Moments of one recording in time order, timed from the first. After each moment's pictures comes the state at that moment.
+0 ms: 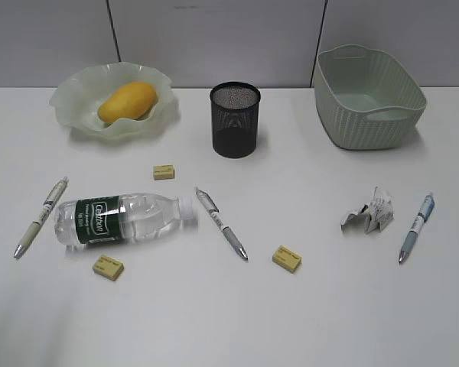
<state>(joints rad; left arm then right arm) -0.16 0.52 -0.48 -0.25 0.58 0.14 0.07 0.39 -0.62 -0.02 0.94 -0.04</state>
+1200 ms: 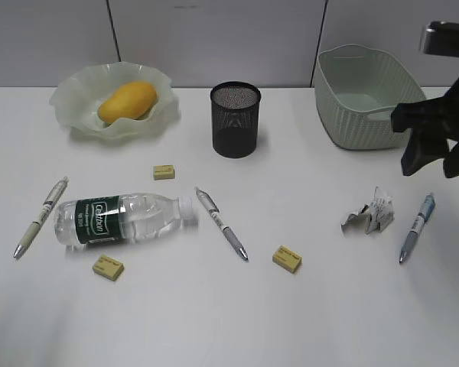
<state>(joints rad) -0.16 0.52 -0.48 -0.25 0.61 0.14 0.27 1.53 -1.07 0.01 0.87 0.28</state>
